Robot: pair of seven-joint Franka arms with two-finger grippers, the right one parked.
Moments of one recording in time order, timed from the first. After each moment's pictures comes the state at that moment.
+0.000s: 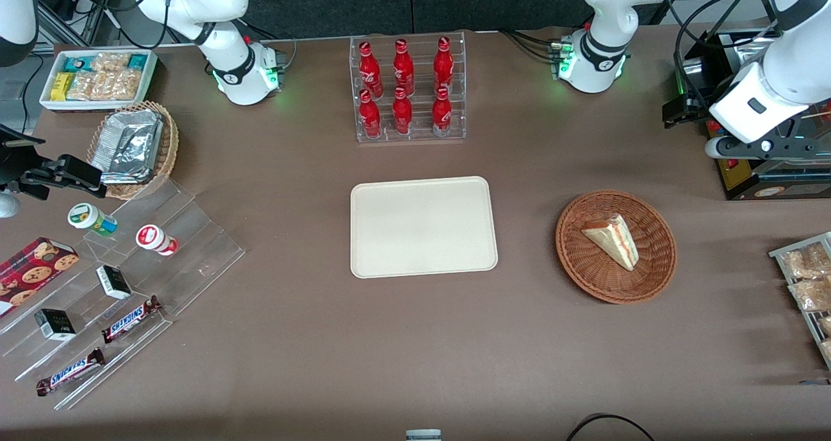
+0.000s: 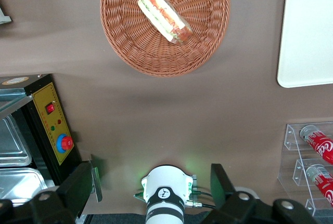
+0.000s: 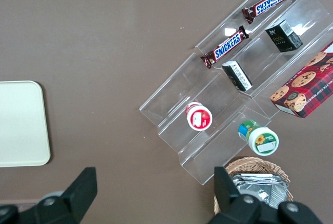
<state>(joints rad) 0.08 -0.04 -0.19 -1.64 0.03 1.31 -0.04</state>
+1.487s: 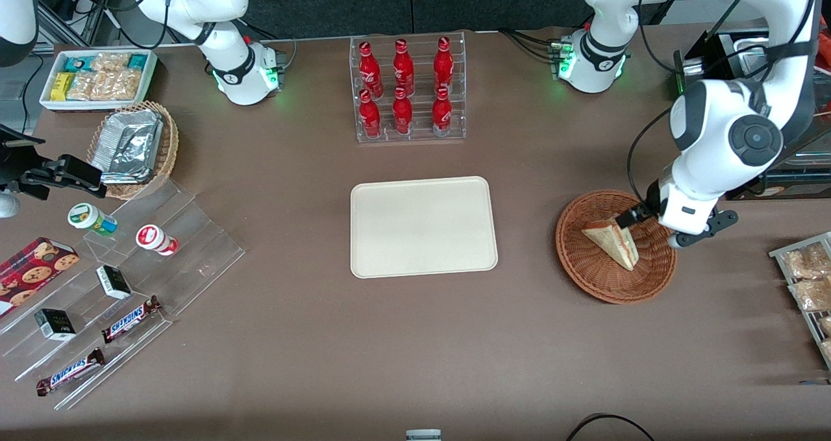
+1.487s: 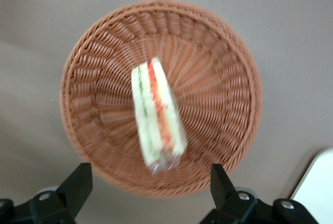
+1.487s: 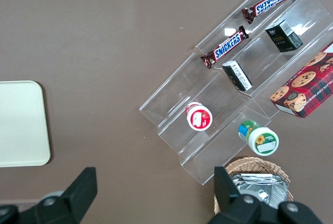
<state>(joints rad) 0.09 0.11 -0.19 -2.12 0.03 2.21 -0.61</state>
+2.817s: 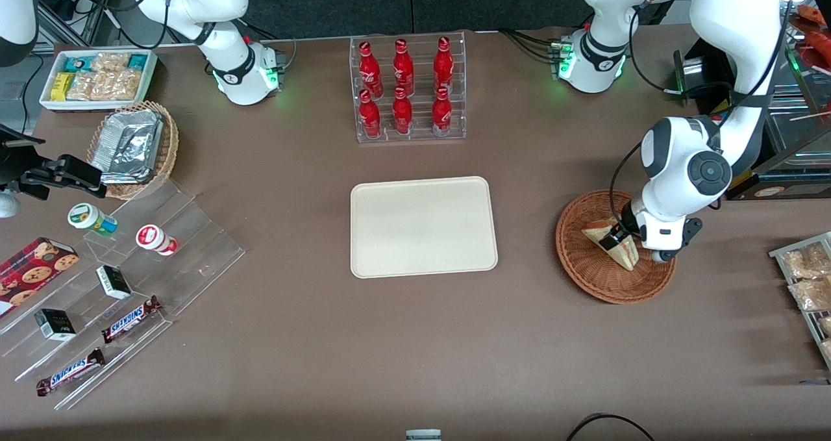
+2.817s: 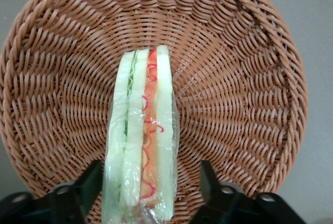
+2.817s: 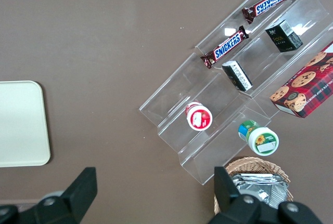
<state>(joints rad) 0.09 0.26 -0.19 -2.20 0.03 2.41 -0.83</state>
